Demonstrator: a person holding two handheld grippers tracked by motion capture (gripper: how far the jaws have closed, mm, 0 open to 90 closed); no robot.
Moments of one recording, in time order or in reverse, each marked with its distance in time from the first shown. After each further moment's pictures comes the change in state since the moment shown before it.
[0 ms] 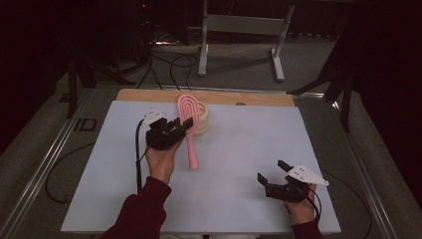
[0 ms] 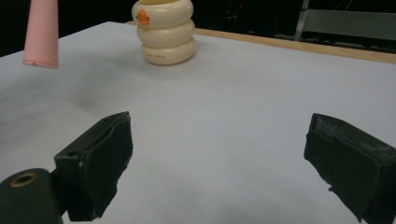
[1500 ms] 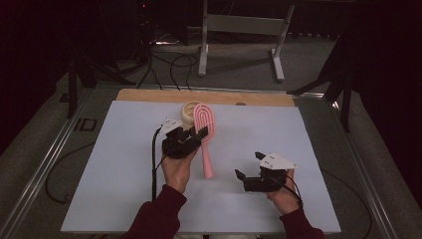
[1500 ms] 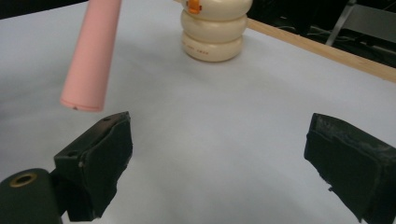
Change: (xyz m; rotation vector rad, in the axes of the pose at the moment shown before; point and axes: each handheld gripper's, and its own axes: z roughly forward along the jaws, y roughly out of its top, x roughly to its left) left arm -0.033 -0.024 0.016 0.025 -0.036 -0.040; right arm 0.039 0.037 0.044 0.117 0.088 -0.164
